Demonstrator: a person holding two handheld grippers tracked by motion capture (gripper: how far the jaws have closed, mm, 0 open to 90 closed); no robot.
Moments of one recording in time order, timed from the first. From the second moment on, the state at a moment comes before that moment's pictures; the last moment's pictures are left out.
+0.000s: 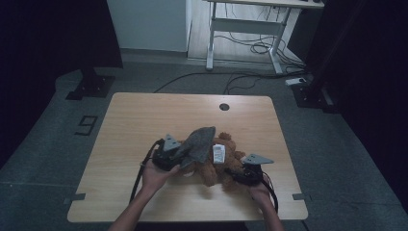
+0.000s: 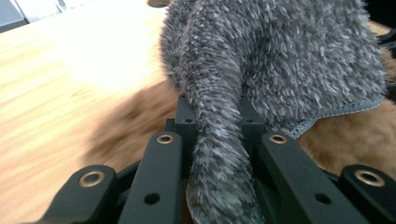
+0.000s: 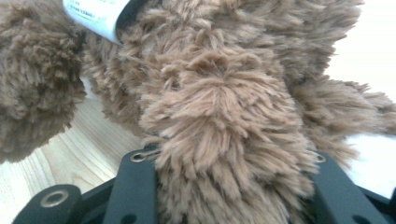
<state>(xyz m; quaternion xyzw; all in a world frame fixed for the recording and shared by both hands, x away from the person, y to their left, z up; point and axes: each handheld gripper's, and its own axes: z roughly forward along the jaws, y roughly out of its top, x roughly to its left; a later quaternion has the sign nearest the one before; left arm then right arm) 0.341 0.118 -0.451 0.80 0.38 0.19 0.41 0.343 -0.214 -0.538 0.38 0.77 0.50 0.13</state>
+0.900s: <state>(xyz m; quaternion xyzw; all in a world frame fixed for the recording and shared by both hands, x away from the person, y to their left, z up) 0.365 0.165 -0.505 0.81 0.45 0.19 0.33 0.357 -0.212 -0.541 0.39 0.76 0.50 0.13</state>
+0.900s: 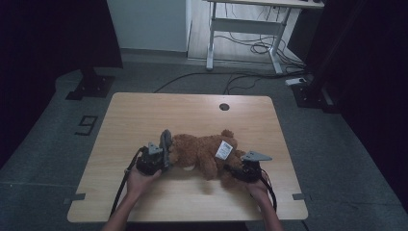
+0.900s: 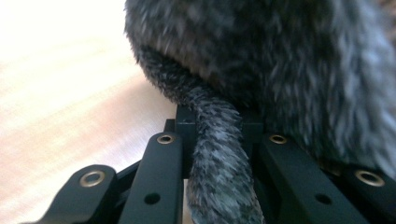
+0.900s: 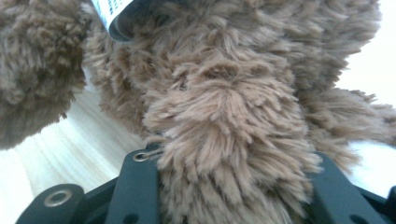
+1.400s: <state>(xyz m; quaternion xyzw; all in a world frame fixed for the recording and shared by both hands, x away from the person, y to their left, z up) 0.351 0.067 -0.411 0.82 0.32 0.19 0.43 0.351 -0.212 -0.543 0.38 0.77 0.49 0.13</state>
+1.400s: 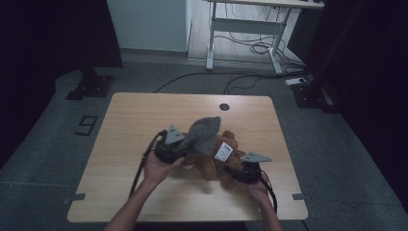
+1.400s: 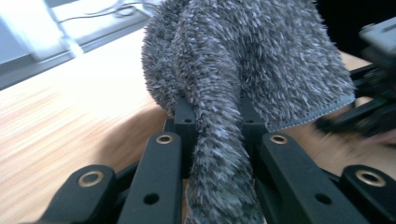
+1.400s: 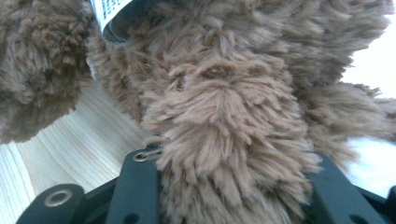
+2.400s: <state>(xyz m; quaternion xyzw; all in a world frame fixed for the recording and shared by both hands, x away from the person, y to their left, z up) 0.371 0.112 -0.437 0.82 0.38 0.24 0.35 0.346 -0.210 -0.543 0.39 0.77 0.48 0.13</state>
